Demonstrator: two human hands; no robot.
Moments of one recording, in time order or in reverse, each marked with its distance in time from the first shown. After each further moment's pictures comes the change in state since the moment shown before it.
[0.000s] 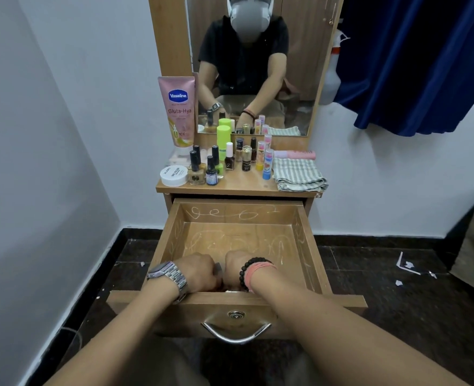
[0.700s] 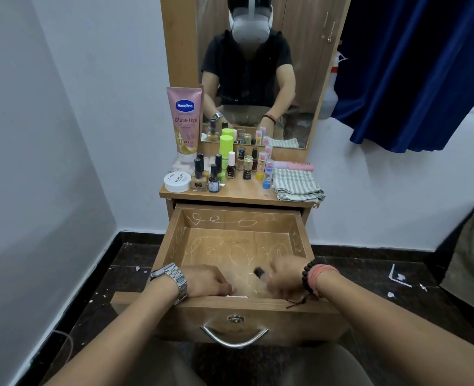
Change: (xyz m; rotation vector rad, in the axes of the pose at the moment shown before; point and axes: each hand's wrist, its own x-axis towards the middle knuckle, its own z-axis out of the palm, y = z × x) left_hand -0.015 0.003 -0.004 -0.169 -0.152 0.162; right_hand -0.044 0.069 -0.031 0.066 -0.062 0.109
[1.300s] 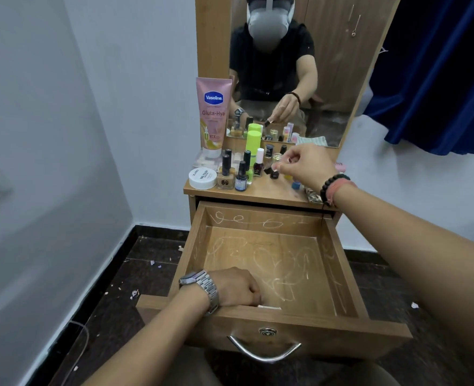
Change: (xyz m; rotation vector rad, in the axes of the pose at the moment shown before) left_hand 0.008 -0.002 0.002 -0.018 0.046 0.115; right_hand 0.045 -0.051 -0.138 0.277 0.886 -0.338
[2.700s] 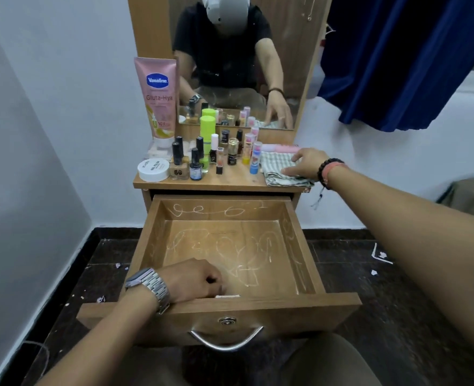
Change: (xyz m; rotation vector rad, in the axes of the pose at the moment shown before) left_hand 0.009 -0.013 0.004 0.023 -0.001 0.055; right_hand -0.003 0.094 -0.042 -0.261 -0.211 0.397
